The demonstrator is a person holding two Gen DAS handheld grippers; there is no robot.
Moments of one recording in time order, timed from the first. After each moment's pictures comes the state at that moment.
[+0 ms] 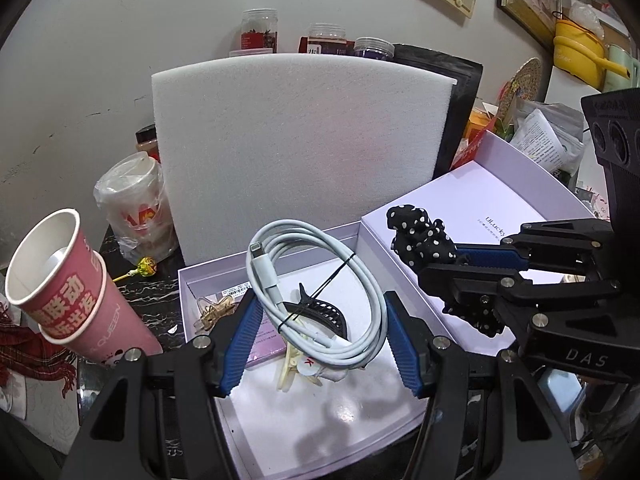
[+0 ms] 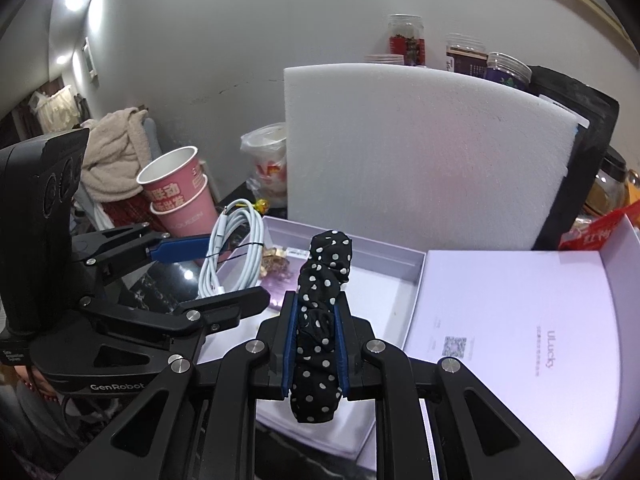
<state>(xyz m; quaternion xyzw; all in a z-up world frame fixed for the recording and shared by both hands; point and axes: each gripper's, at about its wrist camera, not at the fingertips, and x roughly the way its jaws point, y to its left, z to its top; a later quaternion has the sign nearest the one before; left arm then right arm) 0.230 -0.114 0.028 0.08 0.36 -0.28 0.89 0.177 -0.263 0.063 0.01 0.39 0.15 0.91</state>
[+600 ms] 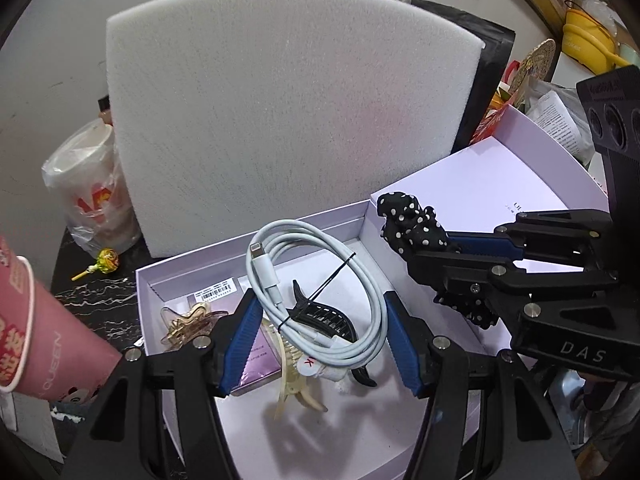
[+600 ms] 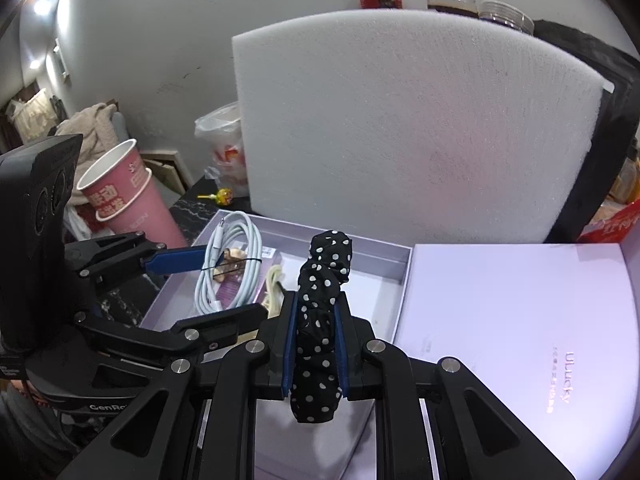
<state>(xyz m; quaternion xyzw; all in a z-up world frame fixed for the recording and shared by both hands) 0.281 -0.134 -0.013 0.08 0.41 -0.31 0.85 0.228 -0.278 0.028 0.03 0.43 0.13 0.89</state>
